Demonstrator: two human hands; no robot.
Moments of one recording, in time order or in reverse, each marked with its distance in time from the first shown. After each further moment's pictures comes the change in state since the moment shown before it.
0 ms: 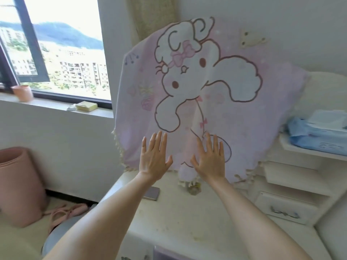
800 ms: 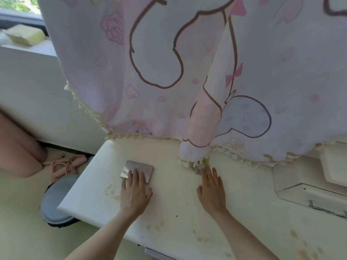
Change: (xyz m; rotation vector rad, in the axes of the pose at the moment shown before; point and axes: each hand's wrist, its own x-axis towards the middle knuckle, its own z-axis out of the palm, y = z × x) left_hand -0.109 -0.019 0.248 -0.094 -0.787 -0.287; right_hand -0.094 0.057 0.270 -0.003 -0.565 0.103
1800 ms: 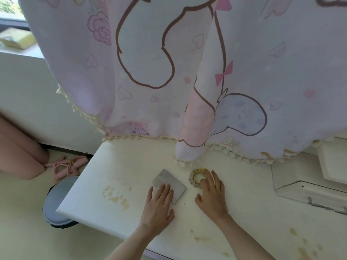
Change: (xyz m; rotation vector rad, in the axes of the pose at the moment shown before) left_hand -0.034 0.054 0.027 0.042 -0.011 0.456; right_hand -0.016 0.019 0.020 0.095 0.146 -0.096
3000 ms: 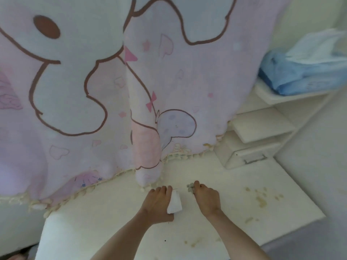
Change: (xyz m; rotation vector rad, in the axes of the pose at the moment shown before) left_hand 0.103 0.026 -0.092 0.145 -0.169 0.632; right_hand -0.015 0.000 -0.075 -0.136 -0.095 0.519
